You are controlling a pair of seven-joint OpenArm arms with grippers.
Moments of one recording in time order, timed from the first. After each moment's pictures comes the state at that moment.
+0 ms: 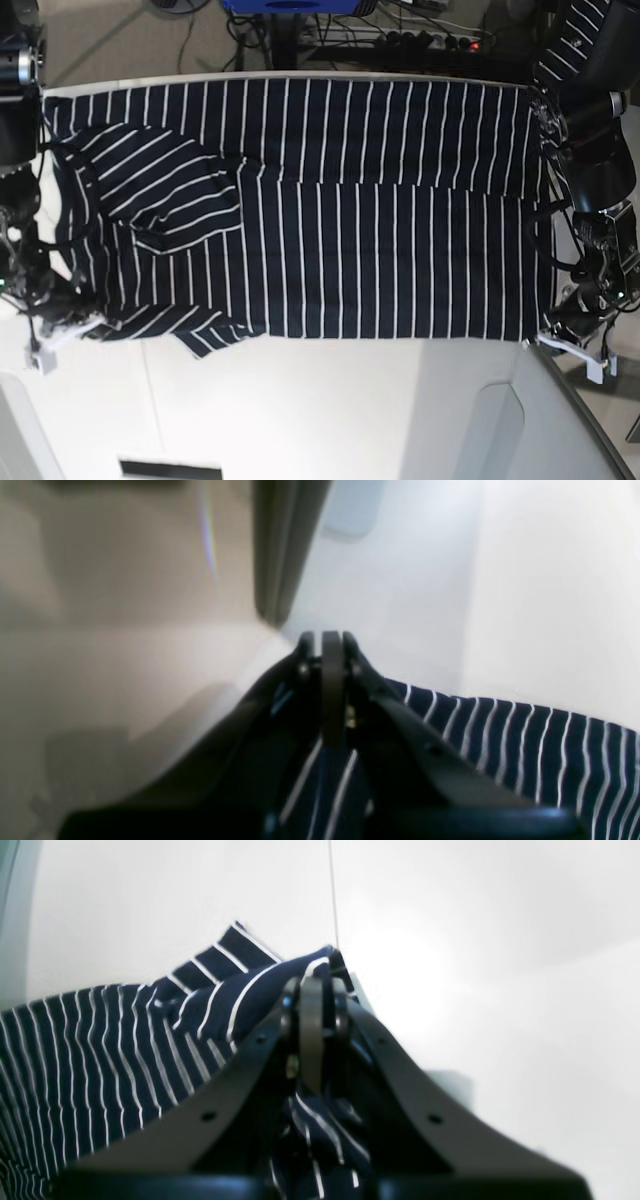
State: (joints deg) left arm -26.3 -21.3 -22.8 50.2 -15.2 -19.8 31.1; right arm 15.5 21.2 1.0 64.8 38.3 7.3 -38.3
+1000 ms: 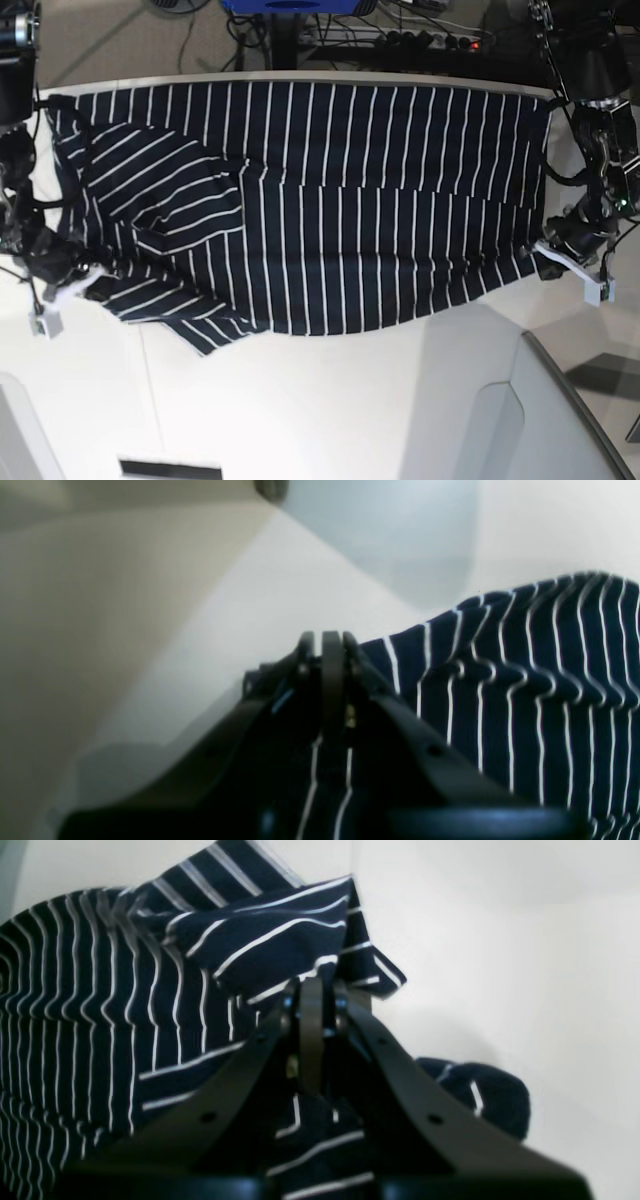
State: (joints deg) left arm -2.4 -22.3 -22.6 72.6 -24.2 -21.6 36.6; right arm 7.3 23.3 1.9 70.1 38.2 15.3 -38.4
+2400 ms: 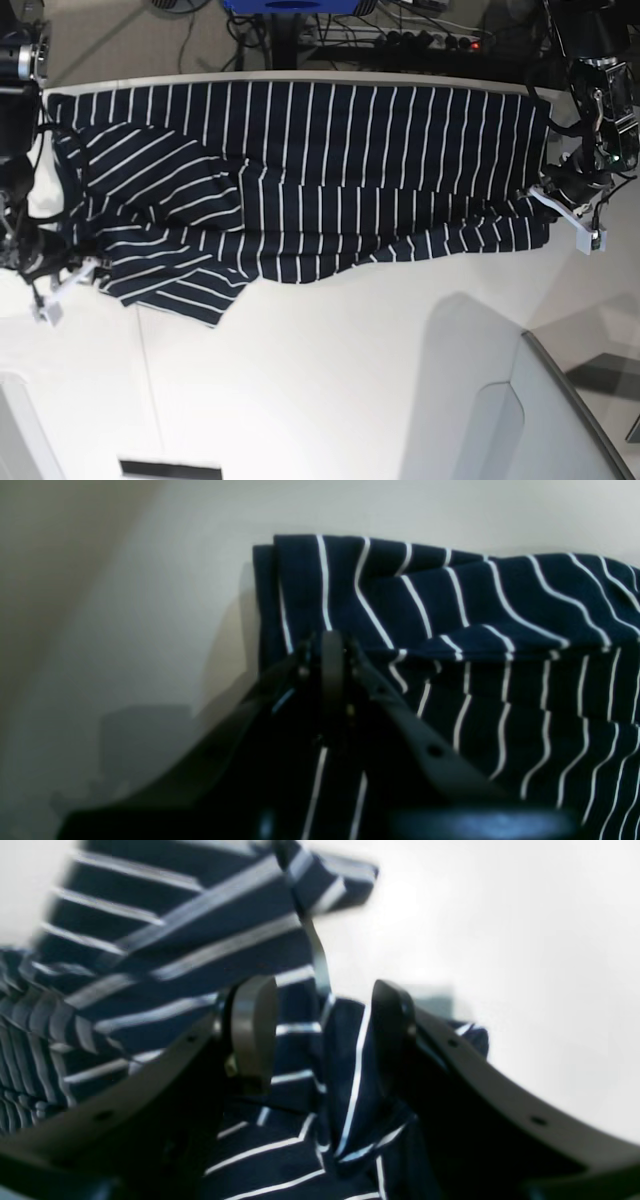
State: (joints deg) left arm 6.7 -23.2 -22.4 72.7 -24.0 -21.5 36.0; right arm 14.5 20.9 7.2 56.4 28.4 18.2 -49.9
